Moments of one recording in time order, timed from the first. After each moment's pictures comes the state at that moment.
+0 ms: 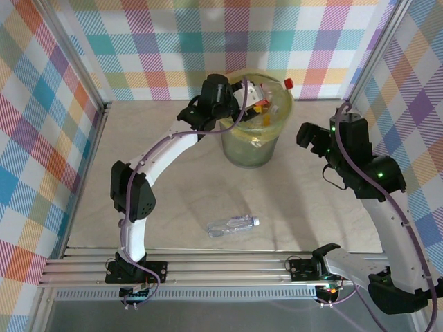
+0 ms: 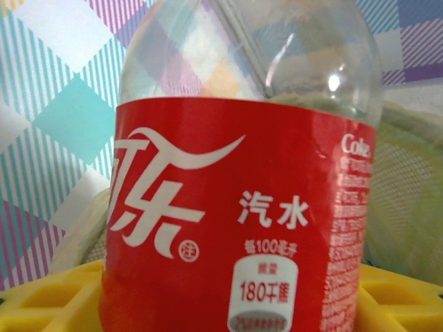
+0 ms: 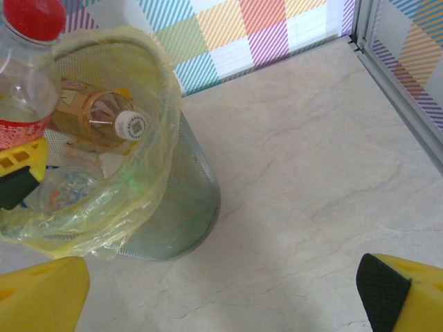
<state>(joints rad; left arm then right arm) -0.61 1.99 1.96 -0.25 0.25 0.65 0.40 1.05 1.52 -1.07 0.36 0.55</state>
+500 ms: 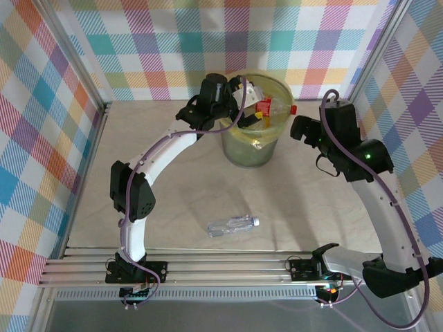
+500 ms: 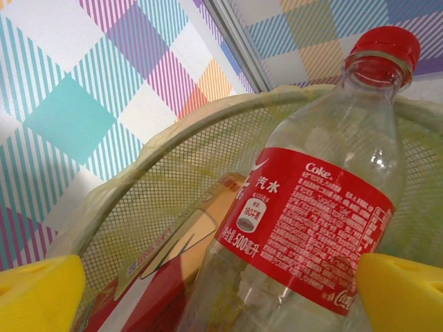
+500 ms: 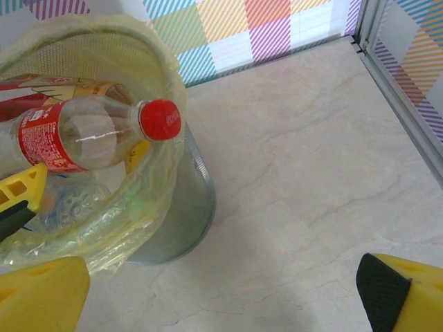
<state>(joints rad) -0.61 1.99 1.97 -0.27 0.27 0.66 0.40 1.18 1.60 -1.07 0.36 0.50</state>
